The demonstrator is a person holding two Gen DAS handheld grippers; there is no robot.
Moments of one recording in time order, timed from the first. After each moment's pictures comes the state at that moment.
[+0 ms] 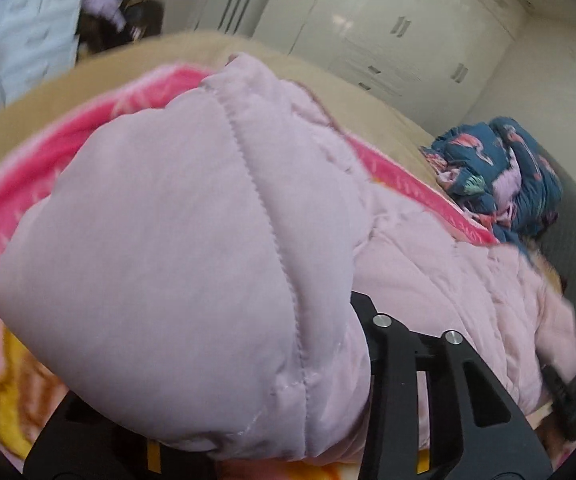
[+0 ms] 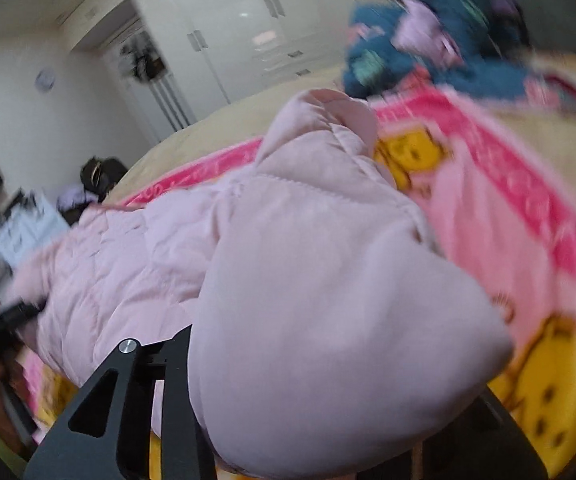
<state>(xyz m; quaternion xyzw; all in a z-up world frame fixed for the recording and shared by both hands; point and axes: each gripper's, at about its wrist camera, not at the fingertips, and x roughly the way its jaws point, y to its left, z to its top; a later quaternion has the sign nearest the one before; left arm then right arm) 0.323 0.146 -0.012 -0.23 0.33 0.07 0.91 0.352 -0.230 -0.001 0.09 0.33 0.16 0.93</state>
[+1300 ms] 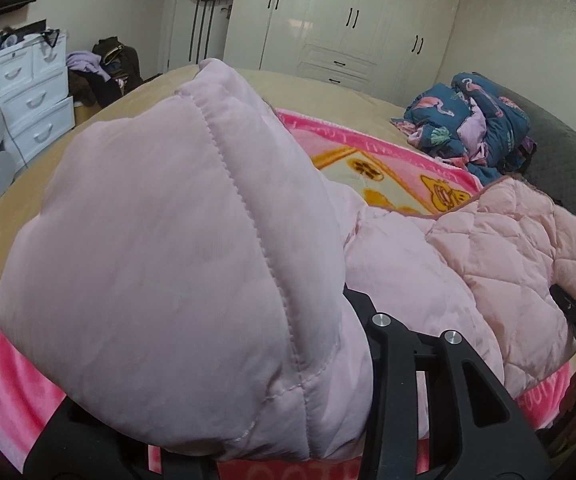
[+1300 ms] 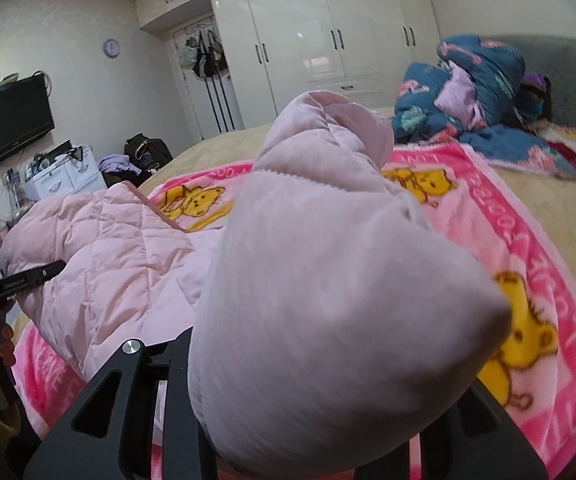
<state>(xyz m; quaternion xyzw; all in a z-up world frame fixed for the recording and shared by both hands) 0.170 0.117 0.001 -0.13 0.33 0.05 0.93 0.173 -0.232 0.018 0.06 0.30 0.20 0.93</state>
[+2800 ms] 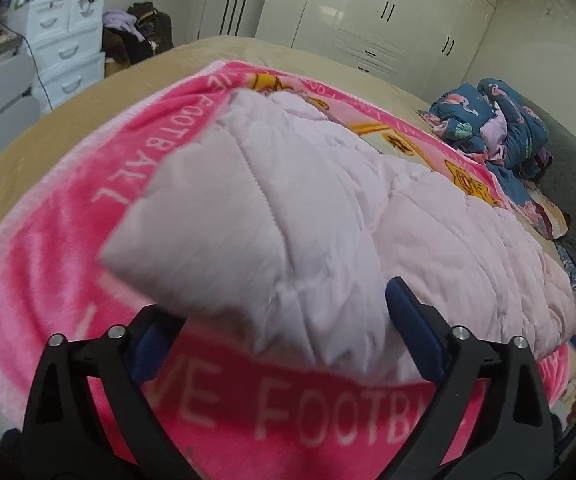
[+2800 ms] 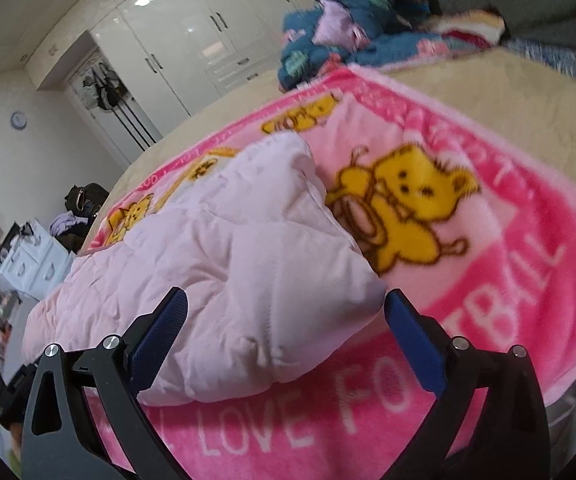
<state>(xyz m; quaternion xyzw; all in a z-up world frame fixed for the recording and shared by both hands) 0.095 0.150 -0.038 -0.18 0.36 0.08 0.91 0.097 -0.300 0.000 0.18 0.35 0.07 0.92</state>
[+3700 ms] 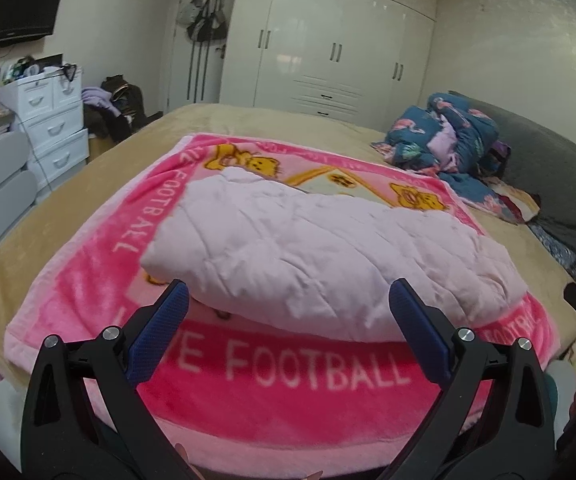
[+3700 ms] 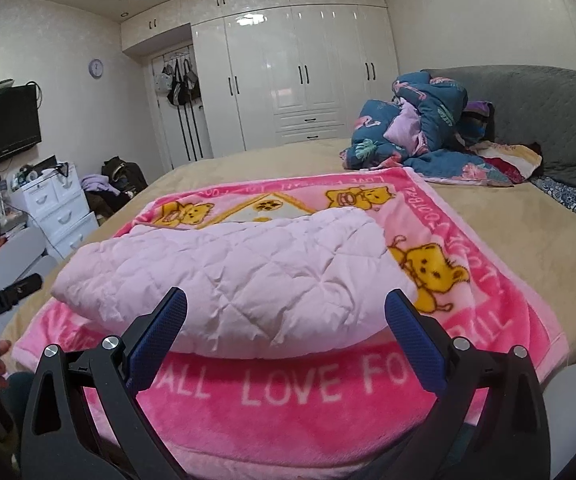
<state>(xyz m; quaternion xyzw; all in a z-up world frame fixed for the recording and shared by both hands) 0.000 0.076 0.031 -0.10 0.27 0.04 0.96 -0.031 -0.234 0.064 0.03 0.23 0.13 0.96</state>
